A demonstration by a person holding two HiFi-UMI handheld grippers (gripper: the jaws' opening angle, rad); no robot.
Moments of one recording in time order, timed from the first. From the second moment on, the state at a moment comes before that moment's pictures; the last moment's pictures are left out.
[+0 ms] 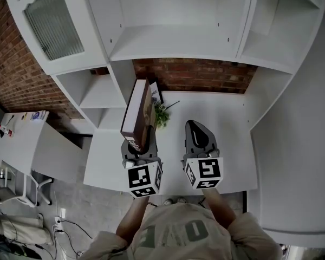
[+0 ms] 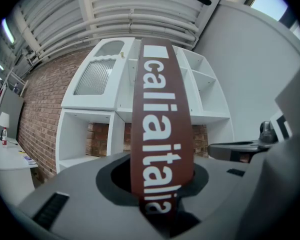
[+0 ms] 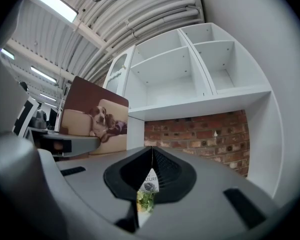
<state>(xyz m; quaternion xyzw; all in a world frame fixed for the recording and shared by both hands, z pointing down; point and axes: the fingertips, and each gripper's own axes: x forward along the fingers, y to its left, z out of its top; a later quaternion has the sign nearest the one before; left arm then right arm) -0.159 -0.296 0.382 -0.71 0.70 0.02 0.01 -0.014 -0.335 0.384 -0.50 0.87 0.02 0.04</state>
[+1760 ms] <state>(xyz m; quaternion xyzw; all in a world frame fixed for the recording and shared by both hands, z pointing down) -0.178 -0.391 0.112 -0.70 0.70 0.08 0.12 -0.007 -0.313 0.348 -0.49 0.86 -0.02 0.12</state>
